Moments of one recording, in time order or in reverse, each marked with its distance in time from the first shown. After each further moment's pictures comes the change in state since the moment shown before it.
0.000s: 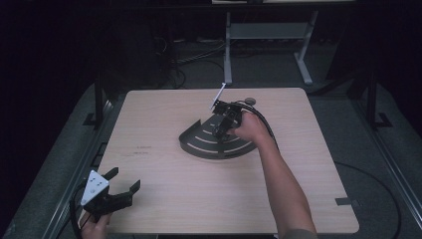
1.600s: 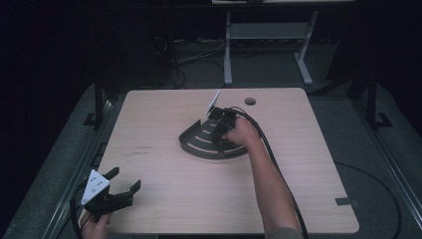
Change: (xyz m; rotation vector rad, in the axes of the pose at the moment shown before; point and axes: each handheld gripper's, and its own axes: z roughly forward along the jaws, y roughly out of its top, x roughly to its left) left arm 0.000 0.000 0.001 0.001 -0.001 0.001; right arm -0.009 0.009 0.044 0.059 -0.006 0.063
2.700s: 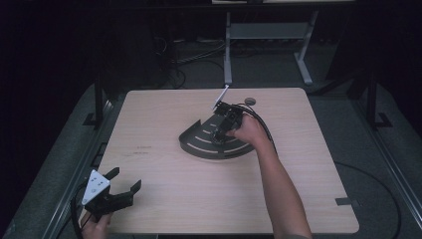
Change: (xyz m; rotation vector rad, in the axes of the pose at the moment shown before) left arm -0.001 0.000 0.000 0.001 -0.002 -0.001; right arm 0.001 -0.016 -0.031 -0.084 -0.019 0.046
